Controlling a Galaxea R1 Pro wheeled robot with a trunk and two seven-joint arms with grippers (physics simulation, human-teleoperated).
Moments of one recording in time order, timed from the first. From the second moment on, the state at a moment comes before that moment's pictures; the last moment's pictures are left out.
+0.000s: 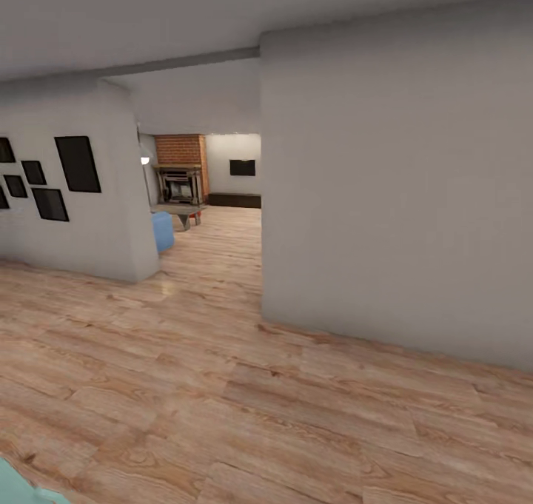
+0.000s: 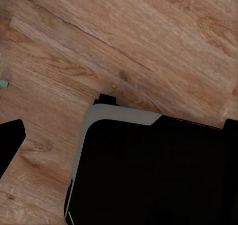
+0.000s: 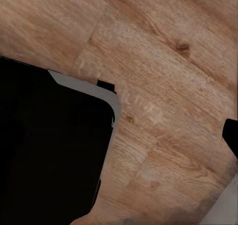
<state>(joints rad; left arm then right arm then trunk) -0.22 0.04 0.08 0.00 0.17 -0.02 -0.02 -0.14 -0.02 0.18 0.03 0.12 -0.14 -0.02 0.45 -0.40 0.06</state>
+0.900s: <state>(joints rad) -0.22 0.04 0.08 0.00 0.17 -0.02 -0.02 -0.14 -0.03 0.16 0.03 0.12 -0.14 -0.02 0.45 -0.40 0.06</state>
